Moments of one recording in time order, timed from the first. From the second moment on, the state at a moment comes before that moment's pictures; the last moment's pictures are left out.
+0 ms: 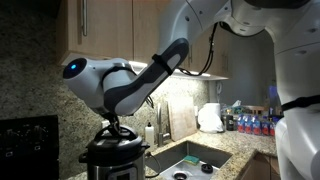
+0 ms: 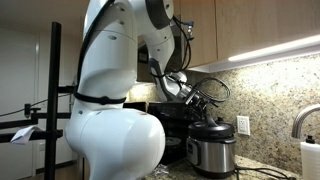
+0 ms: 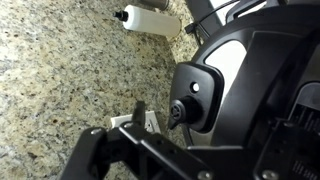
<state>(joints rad) 0.25 0.03 0.22 -2.12 -1.12 2.05 0.22</state>
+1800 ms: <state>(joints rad) 0.08 -0.66 -0.11 -2.61 -0.63 2.25 0.06</state>
